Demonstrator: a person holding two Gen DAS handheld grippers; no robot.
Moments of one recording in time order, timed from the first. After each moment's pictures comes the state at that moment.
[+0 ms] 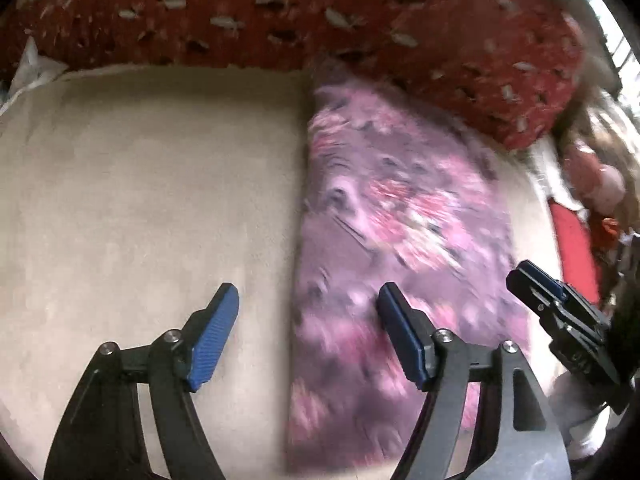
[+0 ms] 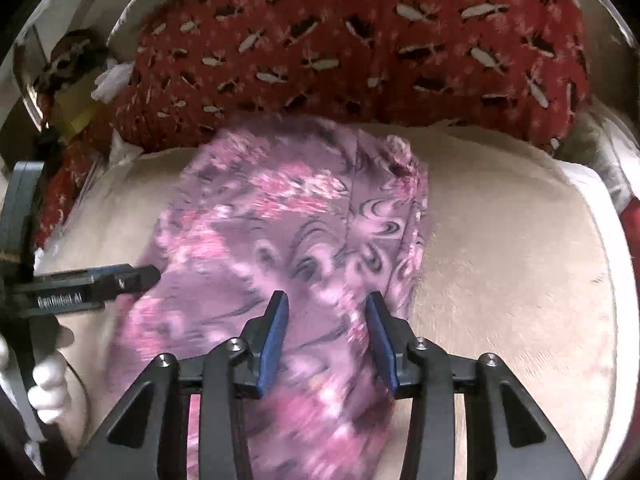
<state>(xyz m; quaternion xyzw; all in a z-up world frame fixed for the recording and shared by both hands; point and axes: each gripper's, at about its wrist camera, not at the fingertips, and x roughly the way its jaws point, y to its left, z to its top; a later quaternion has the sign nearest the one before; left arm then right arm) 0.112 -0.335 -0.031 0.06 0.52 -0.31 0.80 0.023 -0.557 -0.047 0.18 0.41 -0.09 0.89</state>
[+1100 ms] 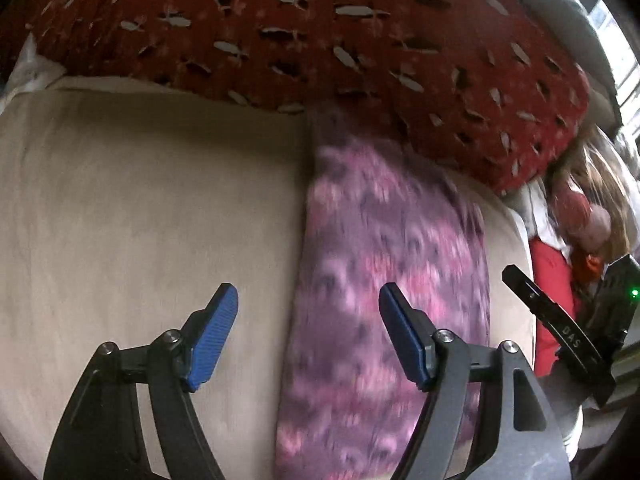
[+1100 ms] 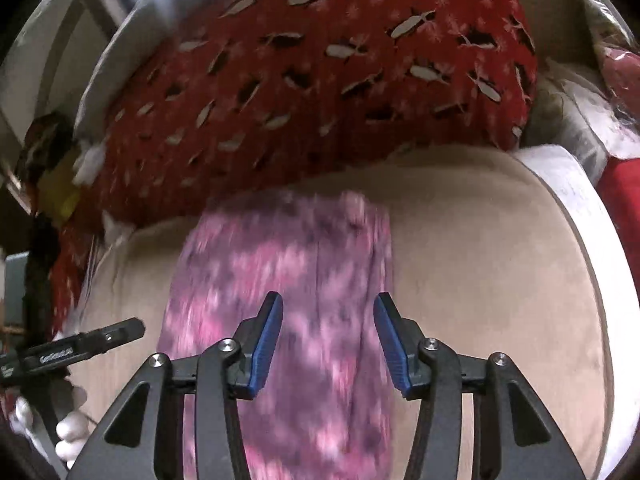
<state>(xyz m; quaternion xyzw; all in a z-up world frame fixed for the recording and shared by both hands) 0.173 -0.362 -0.009 0.02 0.54 -0.30 0.79 0.053 -0.597 -0.032 0.28 0.36 -0.15 0.88</state>
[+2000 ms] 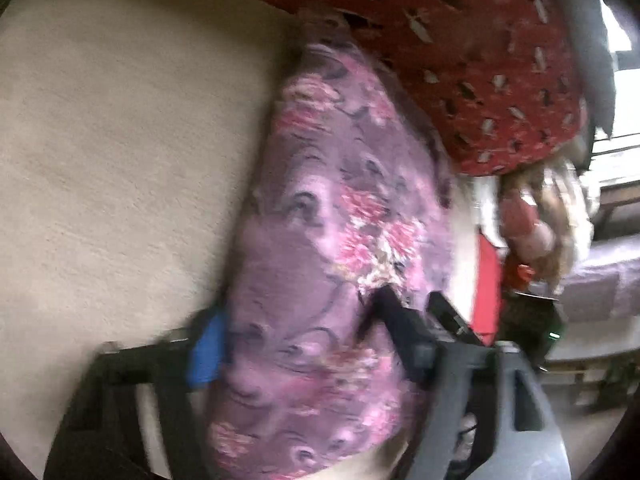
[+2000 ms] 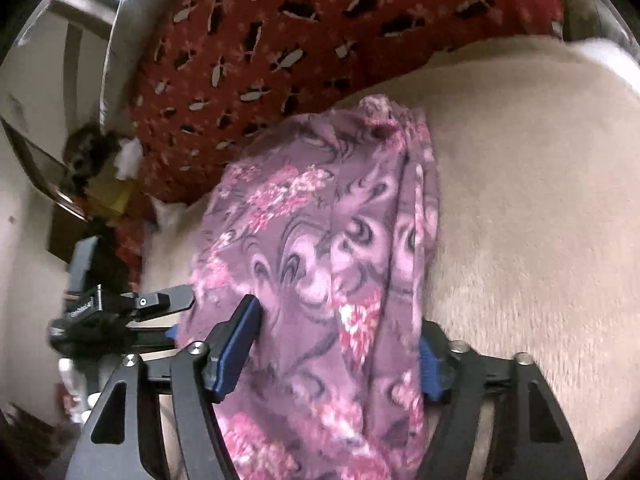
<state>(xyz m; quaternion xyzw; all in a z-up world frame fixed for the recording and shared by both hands) 0.172 -0.358 -0.066 -0.09 0.65 -0.35 0.67 0.043 -0.598 -0.091 0.37 0.38 -0.03 0.85</state>
